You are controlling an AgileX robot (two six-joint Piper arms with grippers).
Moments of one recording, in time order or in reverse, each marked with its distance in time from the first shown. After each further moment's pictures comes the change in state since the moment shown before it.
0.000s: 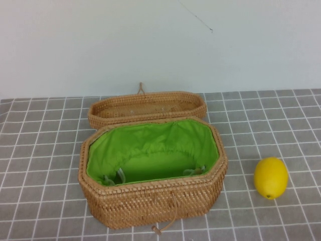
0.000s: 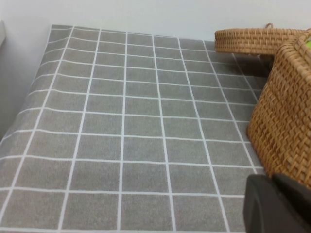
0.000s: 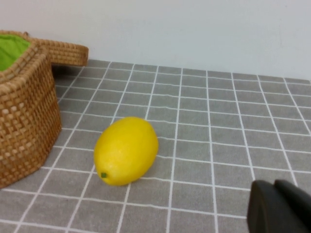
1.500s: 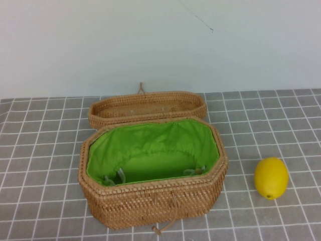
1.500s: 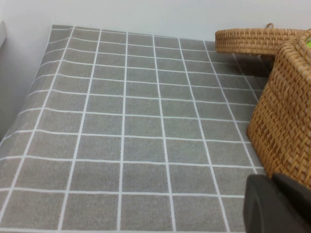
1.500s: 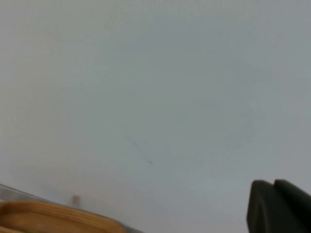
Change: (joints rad) right arm 0.000 0.755 -1.064 0.290 0.166 -0.293; left arm 0.000 0.002 0.000 0.000 -0.002 0.000
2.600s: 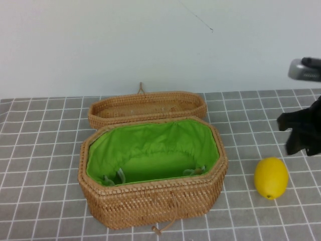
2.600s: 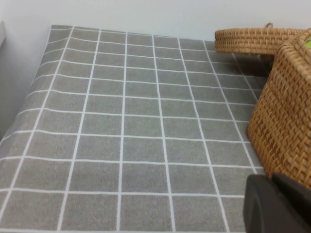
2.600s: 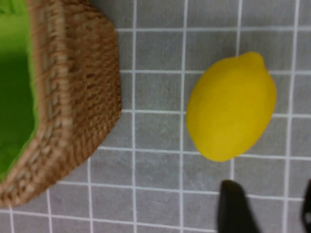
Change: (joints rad) right arm 0.270 0.791 -0.193 -0.482 0.547 0.913; left arm 0.000 0.000 0.000 0.000 0.000 0.000
